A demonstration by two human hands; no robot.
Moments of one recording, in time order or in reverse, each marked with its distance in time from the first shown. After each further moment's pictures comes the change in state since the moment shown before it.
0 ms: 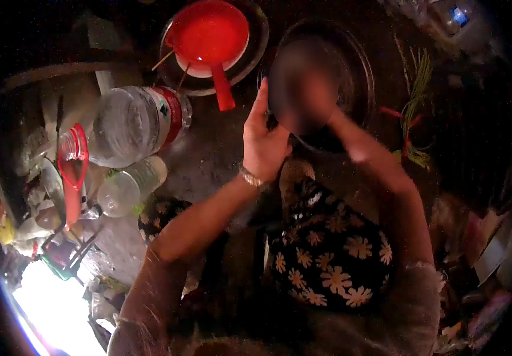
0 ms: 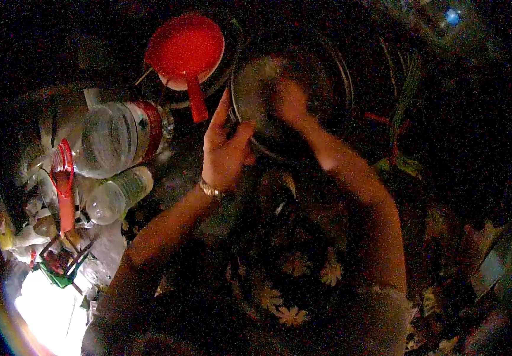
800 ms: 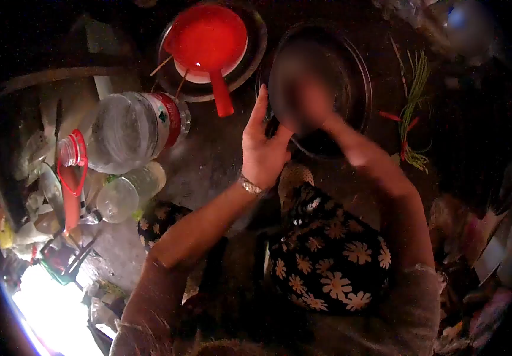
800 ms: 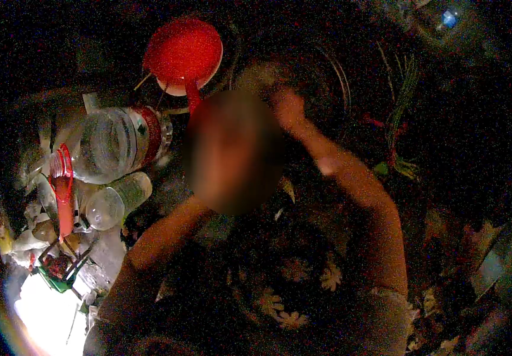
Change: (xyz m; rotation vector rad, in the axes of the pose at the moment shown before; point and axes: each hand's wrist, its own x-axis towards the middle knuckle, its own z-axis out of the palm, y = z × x) left_hand 0.001 0.009 0.002 -0.059 0.019 -0.034; right_hand -0.001 0.033 0.055 0.003 0.177 -0.097
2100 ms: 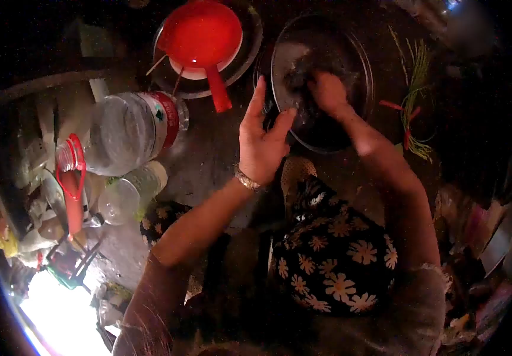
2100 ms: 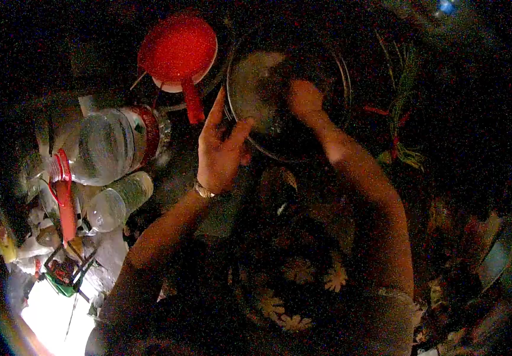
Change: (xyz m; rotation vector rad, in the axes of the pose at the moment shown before) left_hand 0.004 0.000 -0.001 0.100 -0.048 0.061; right_hand 0.002 0.009 -0.064 0.014 -0.301 0.283
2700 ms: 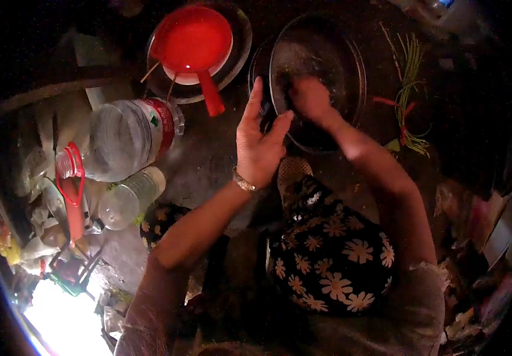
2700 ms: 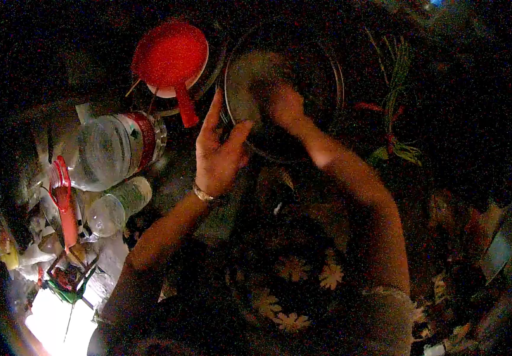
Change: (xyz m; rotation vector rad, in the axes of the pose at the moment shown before) left_hand -0.003 -0.008 0.009 -0.079 -0.036 0.065; right_hand -0.023 -0.032 0.005 -0.084 0.044 -0.096
